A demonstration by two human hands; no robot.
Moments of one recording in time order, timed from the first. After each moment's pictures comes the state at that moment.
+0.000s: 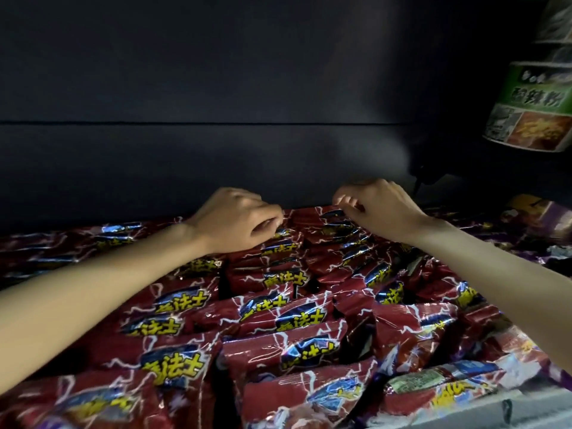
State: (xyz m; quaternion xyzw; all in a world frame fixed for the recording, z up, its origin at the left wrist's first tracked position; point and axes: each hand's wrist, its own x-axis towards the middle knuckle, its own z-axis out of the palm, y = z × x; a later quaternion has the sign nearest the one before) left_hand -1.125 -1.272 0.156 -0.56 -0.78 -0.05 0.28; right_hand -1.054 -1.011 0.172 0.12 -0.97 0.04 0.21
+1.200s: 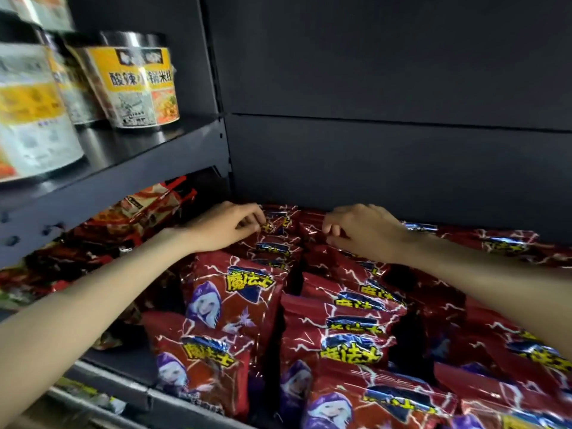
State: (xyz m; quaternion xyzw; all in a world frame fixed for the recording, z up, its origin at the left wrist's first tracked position) left_hand -1.143 -1.735 0.128 -0.21 -0.96 -0.16 0.07; right_hand -1.153 -1.459 0.143 0.37 -0.93 0.02 0.09
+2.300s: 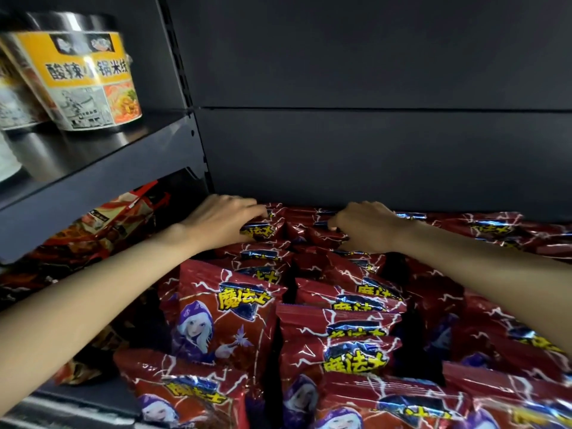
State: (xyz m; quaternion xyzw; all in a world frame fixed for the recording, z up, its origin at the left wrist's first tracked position) left_hand -1.176 -1.718 0.126 -0.29 -0.93 0.12 0.16; right_hand -1.167 -1.455 0.138 0.29 -0.95 -0.10 0.02
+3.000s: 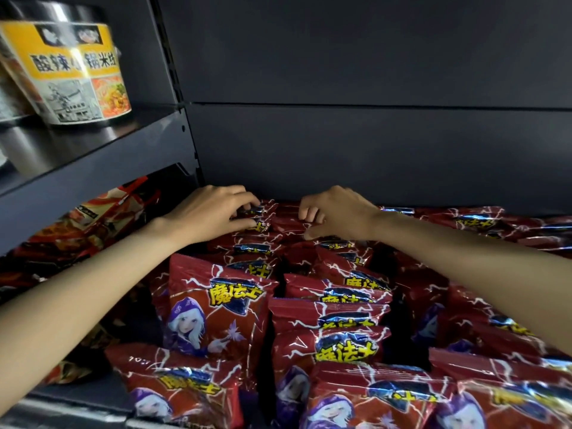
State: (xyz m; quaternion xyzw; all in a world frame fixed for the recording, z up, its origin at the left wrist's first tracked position) left_hand -1.167 -1.718 0.138 -0.30 -0.94 0.02 0.15; right_hand -1.167 -1.467 0.145 0.31 -0.94 0.11 0.02
